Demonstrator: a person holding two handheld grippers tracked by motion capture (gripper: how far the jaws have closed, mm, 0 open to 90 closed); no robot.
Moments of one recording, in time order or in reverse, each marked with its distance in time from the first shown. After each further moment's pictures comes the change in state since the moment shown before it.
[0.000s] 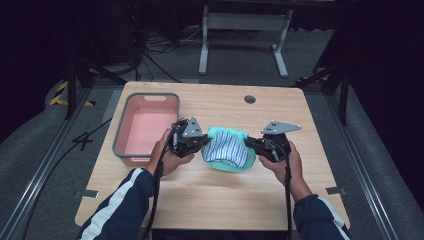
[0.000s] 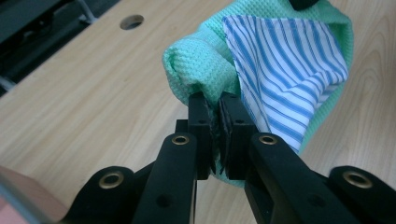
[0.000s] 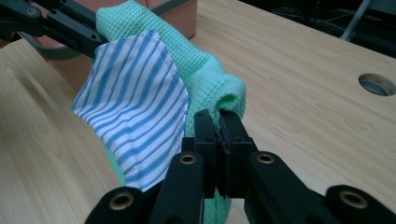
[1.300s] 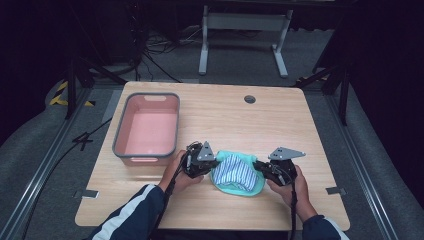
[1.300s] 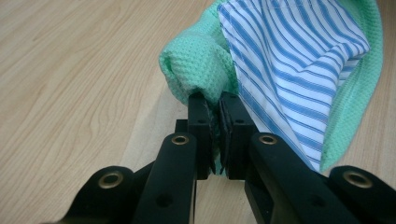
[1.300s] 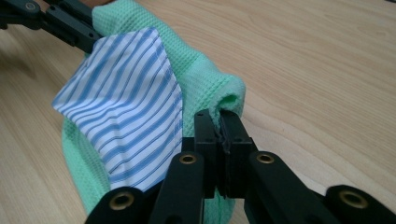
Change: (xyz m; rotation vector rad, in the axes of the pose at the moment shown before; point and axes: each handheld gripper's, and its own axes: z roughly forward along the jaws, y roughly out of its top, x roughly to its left) left arm -0.044 -0.041 0.057 0.077 -0.102 0.032; right arm 0.001 -0.082 -0.003 0.081 -0.023 0.037
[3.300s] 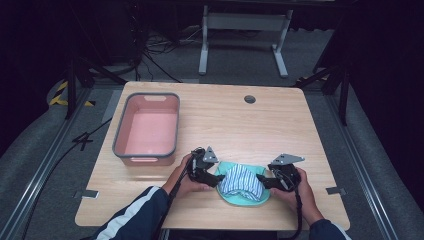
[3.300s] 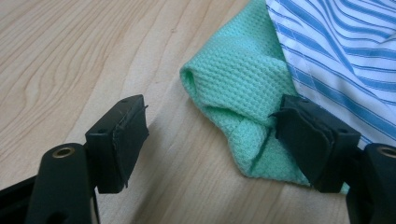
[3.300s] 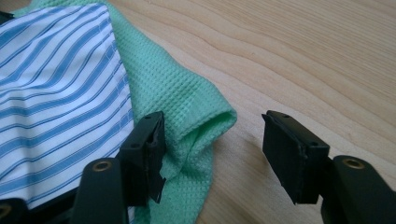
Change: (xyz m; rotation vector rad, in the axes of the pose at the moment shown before) left arm -0.005 -0.018 0.038 0.056 -0.050 -0.125; right arm -0.015 -0.034 0.009 0.145 -0.090 0.032
